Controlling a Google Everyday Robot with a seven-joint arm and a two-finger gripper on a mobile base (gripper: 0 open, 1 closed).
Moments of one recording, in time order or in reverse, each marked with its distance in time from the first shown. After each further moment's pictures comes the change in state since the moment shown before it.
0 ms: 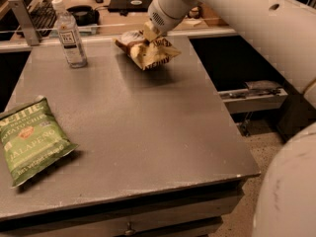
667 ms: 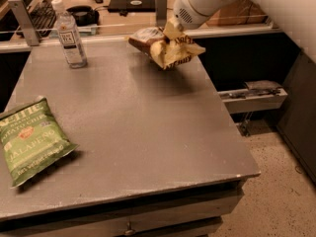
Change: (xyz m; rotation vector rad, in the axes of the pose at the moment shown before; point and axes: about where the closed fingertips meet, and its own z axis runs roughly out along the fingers) arm 0.037 -0.012 -0.063 0.025 -0.018 -0.008
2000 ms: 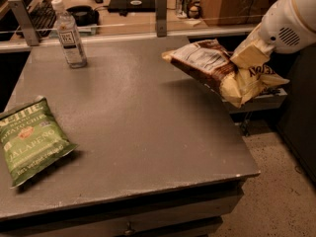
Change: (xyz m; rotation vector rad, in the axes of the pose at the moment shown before) arm 0.135 0.030 -0.151 -0.082 0.107 -0.083
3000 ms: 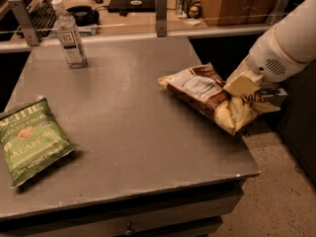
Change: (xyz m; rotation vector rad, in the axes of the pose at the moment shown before) arm 0.035 0.041 0.036 -0.119 0.077 0.018
